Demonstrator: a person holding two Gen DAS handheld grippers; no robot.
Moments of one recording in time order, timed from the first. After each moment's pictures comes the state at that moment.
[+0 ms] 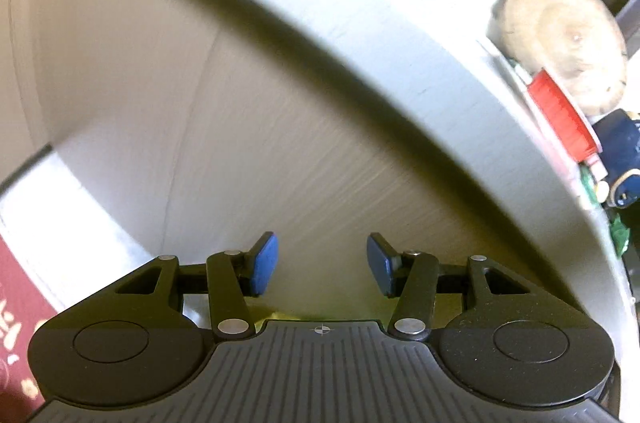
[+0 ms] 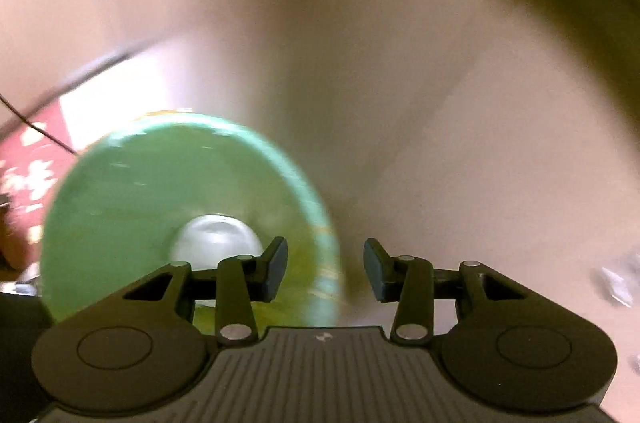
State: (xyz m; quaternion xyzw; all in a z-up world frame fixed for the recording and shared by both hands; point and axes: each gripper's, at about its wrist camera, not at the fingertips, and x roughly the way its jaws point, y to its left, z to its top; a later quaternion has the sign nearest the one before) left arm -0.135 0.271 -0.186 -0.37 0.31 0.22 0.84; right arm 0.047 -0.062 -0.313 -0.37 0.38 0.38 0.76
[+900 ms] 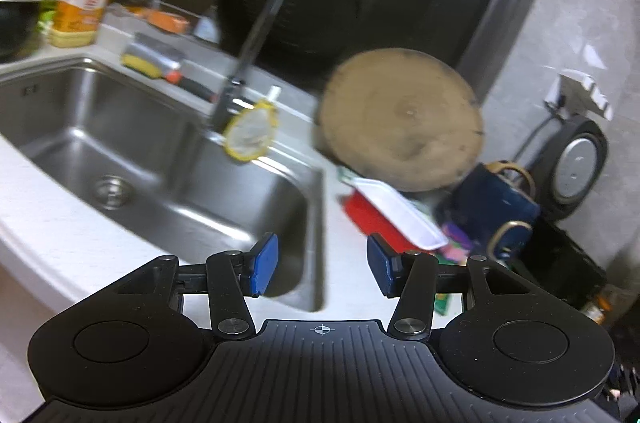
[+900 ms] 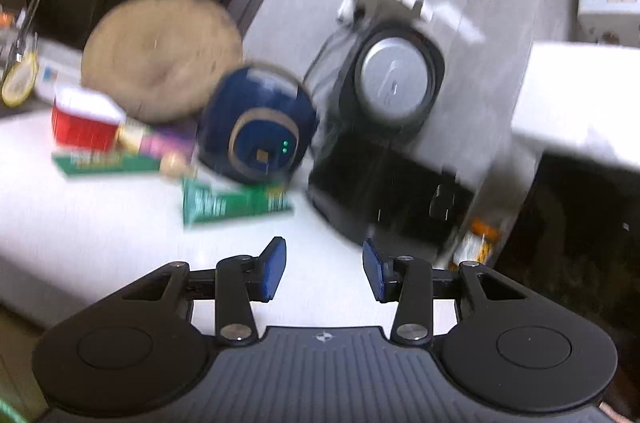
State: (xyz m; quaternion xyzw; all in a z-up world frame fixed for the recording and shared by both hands) left arm -0.027 0.213 -0.024 -0.26 0.17 0.10 0.94; right arm 0.062 -0.217 -0.120 -0.20 0.06 -0.02 0.98
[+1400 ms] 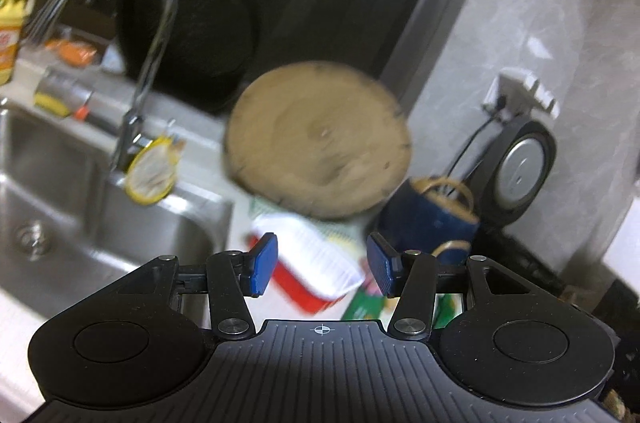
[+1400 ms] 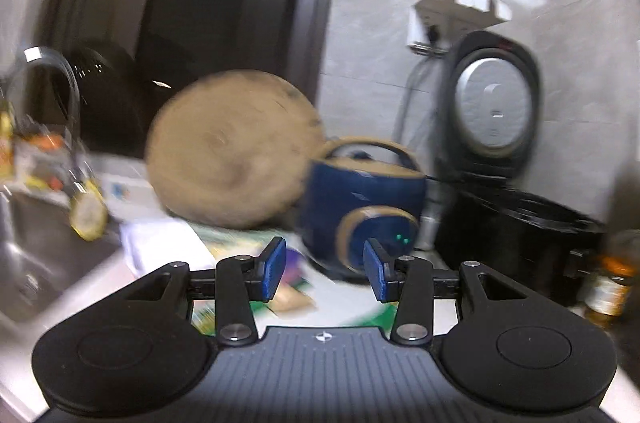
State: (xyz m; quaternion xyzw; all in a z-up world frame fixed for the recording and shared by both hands) left arm 0.047 0.173 0.040 -0.24 0.13 0.02 0.96; right arm 0.155 -0.167 -0.011 -0.06 0.08 0.16 0.98
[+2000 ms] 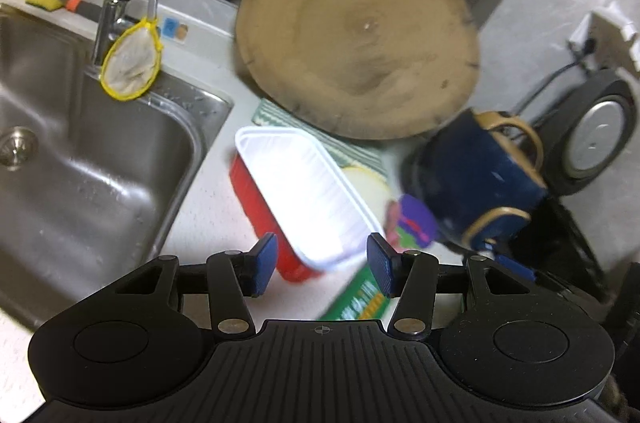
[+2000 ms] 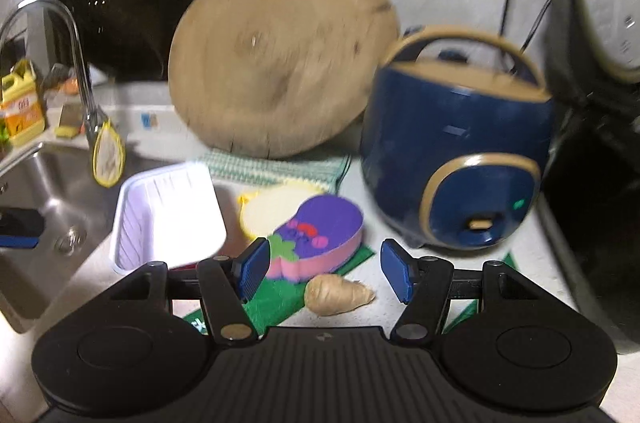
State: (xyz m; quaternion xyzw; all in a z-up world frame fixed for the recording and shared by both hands) left arm 0.201 0.143 -0.019 -0.29 0.29 0.09 0.91; right arm 0.325 -0.121 -0.042 -0.08 0.27 0.26 0.92
